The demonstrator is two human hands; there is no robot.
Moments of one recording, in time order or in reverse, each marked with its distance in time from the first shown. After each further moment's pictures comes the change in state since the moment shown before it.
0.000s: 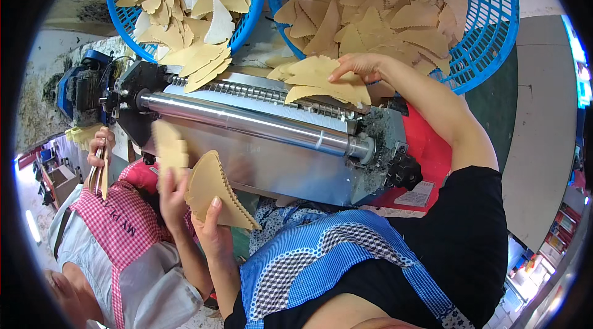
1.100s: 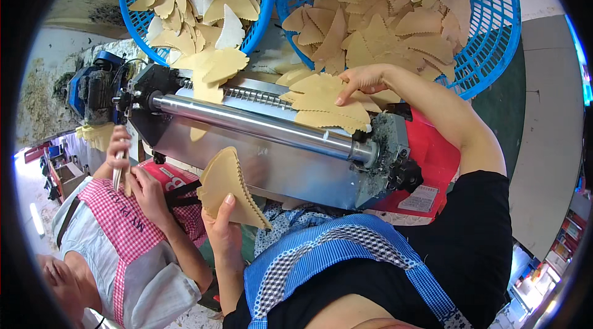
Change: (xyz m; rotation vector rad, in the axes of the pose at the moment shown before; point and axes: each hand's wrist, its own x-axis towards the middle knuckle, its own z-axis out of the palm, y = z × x) left_hand -0.001 -0.001 0.004 -0.048 -0.059 -0.040; right_hand -0.018 -0.013 0.025 -0.193 -0.168 0.058
